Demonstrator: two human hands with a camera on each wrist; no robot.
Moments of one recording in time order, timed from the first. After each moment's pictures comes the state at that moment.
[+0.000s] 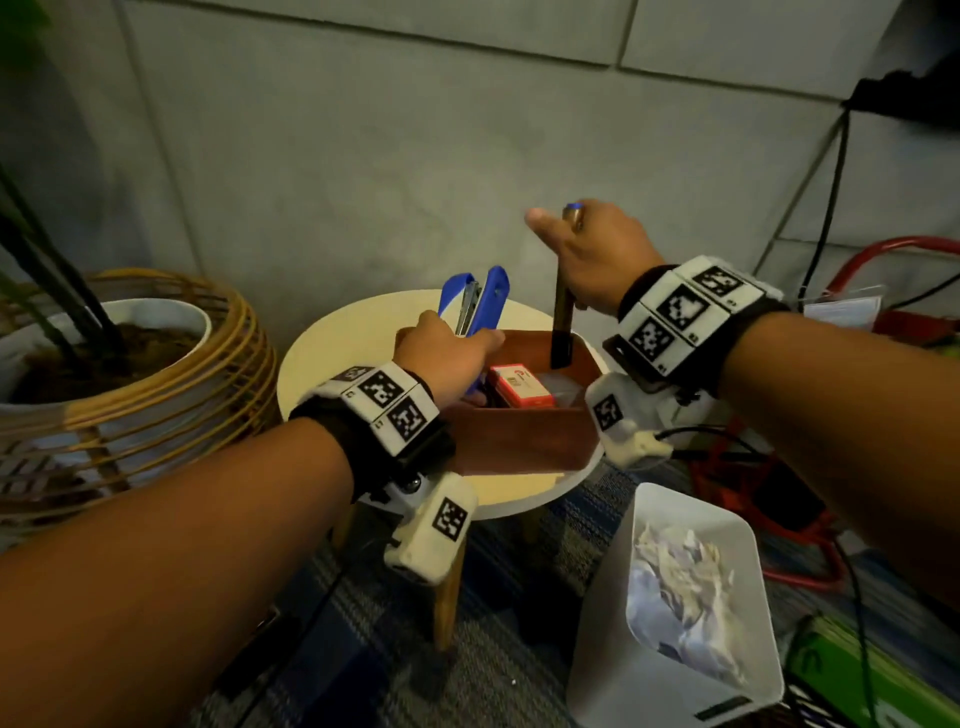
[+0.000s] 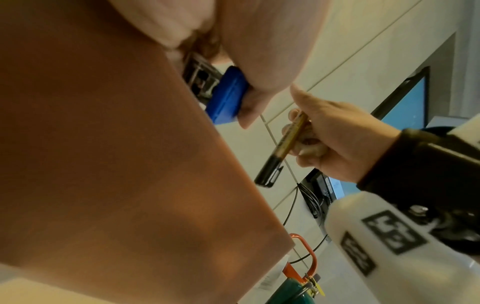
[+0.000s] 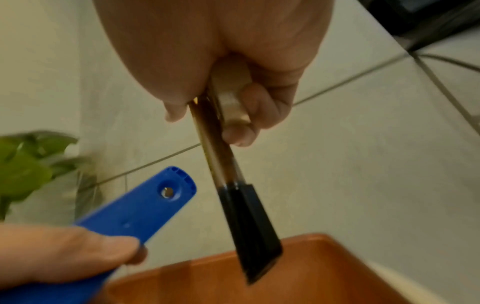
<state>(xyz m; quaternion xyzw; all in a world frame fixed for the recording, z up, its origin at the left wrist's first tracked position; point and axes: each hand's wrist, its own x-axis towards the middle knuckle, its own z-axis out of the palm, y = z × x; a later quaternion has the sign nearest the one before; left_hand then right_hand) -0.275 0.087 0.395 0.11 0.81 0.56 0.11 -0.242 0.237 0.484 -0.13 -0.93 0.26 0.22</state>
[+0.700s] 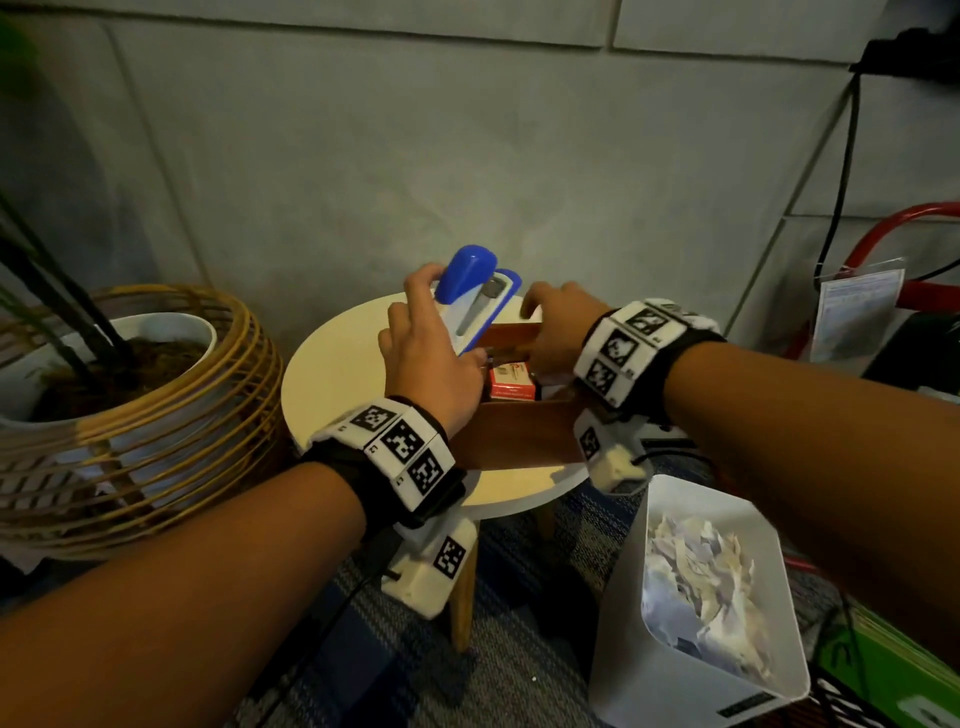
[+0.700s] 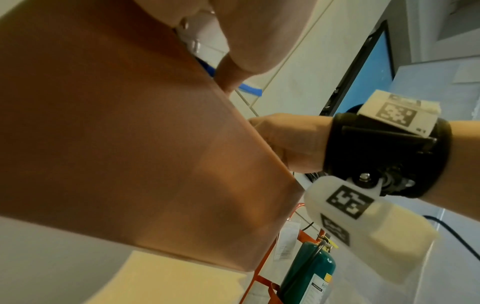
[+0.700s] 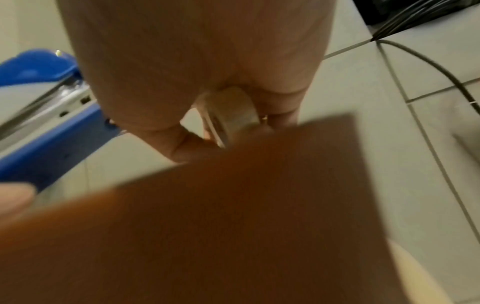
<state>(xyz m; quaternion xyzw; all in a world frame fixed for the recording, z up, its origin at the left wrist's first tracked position) -0.252 0.083 0.386 0.17 0.84 0.51 -0.12 -0.253 0.250 0.414 -0.14 -0.99 0.07 0.04</state>
